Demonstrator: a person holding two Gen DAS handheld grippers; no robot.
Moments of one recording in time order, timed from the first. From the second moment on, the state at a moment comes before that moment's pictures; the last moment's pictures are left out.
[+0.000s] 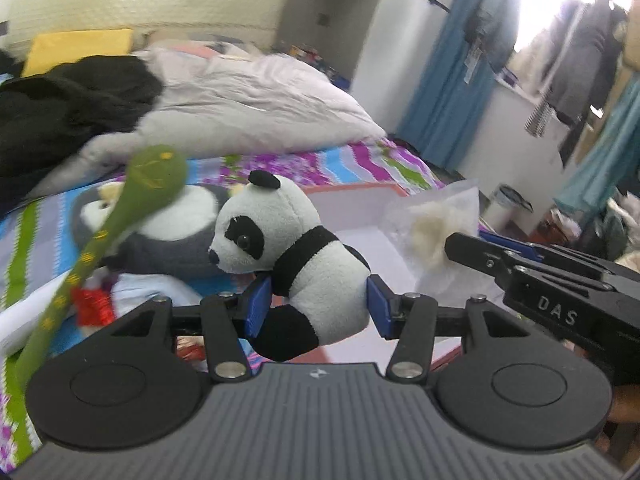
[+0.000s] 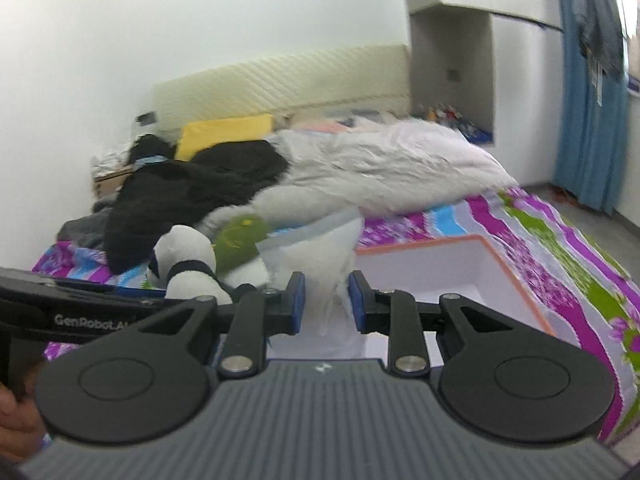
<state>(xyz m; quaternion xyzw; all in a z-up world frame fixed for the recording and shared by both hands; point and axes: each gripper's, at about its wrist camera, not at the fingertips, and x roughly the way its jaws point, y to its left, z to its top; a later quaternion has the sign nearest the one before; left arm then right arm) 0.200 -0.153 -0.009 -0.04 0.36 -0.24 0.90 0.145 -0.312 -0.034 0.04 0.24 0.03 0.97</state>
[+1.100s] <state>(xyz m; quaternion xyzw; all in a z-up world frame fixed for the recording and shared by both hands) 0.261 -0.258 -0.073 0.01 0.42 -0.28 0.86 0.170 -0.414 -0.116 0.10 0.34 -0.05 0.93</state>
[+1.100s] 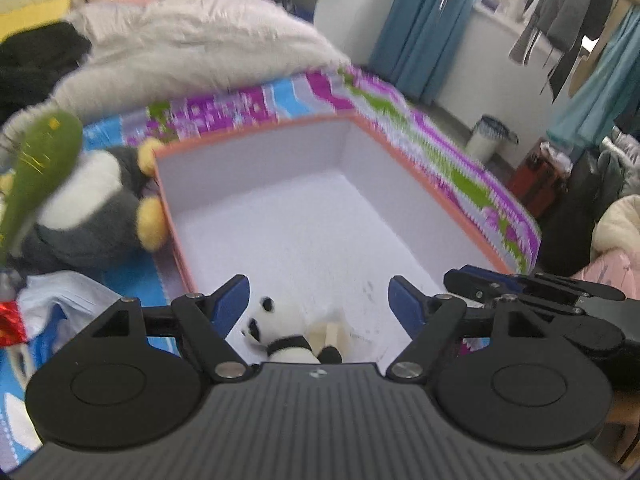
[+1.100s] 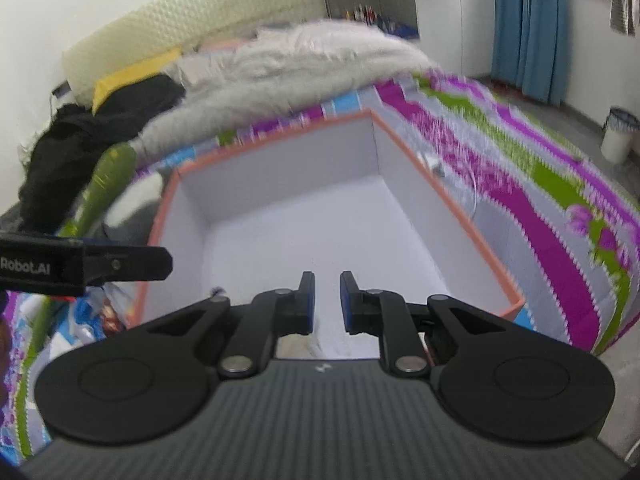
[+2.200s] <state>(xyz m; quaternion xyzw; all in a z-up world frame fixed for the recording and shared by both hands) 0.081 -0.054 -0.011 -0.04 0.30 -0.16 0.94 0.067 -0.261 -0.057 0.07 0.24 0.08 0.97</state>
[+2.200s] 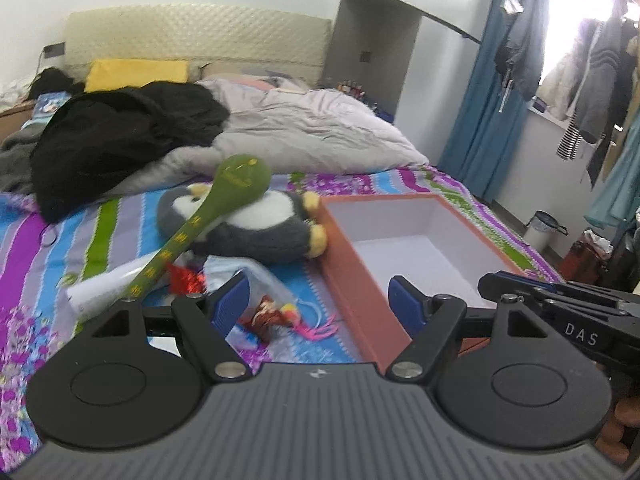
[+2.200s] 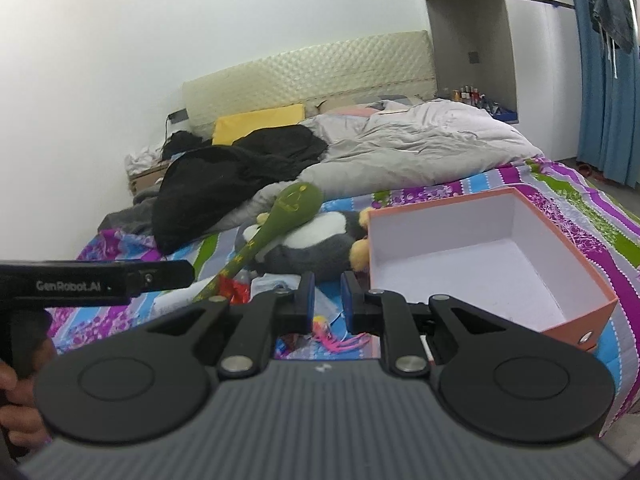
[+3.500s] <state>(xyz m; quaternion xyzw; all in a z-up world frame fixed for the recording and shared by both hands) 0.096 0.027 -0.161 -0.09 0.43 -0.03 0.90 0.099 -0.183 -0.167 0.01 0.34 0.13 0.93</state>
